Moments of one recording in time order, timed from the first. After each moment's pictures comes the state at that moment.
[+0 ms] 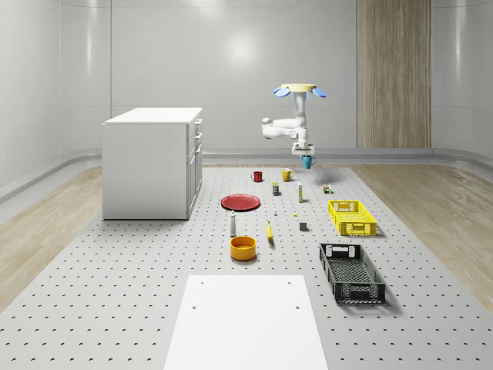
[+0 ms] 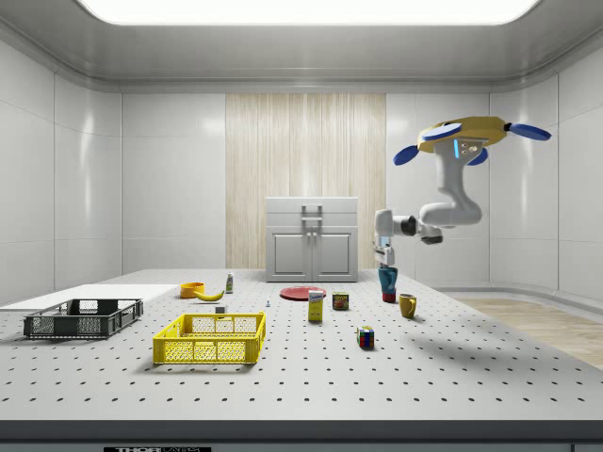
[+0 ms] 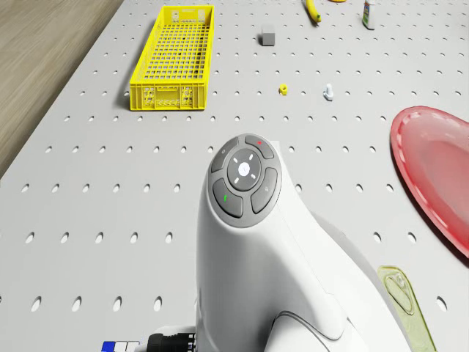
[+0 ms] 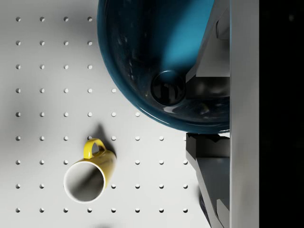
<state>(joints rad) -1.12 -1.43 1.34 -2.87 -1.82 1.50 1.64</state>
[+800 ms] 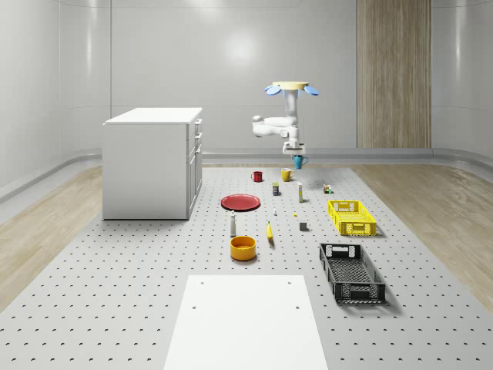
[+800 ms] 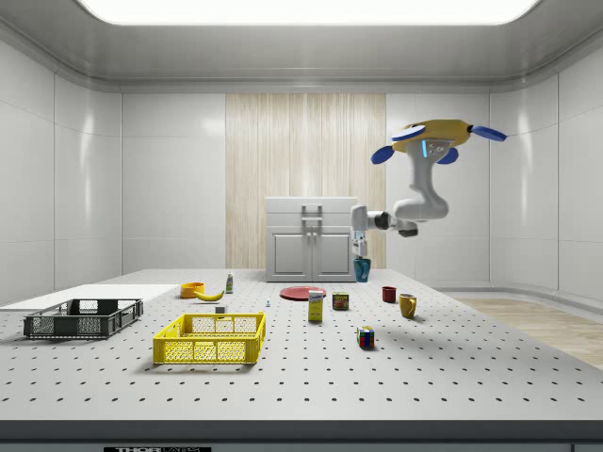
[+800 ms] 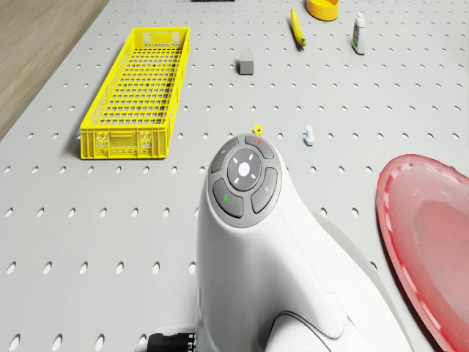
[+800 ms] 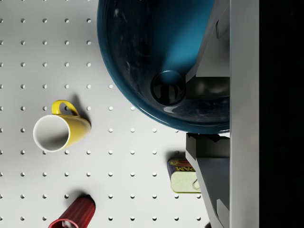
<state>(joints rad) -1.13 -1.47 1.35 -2.87 -1.81 1.53 1.65</state>
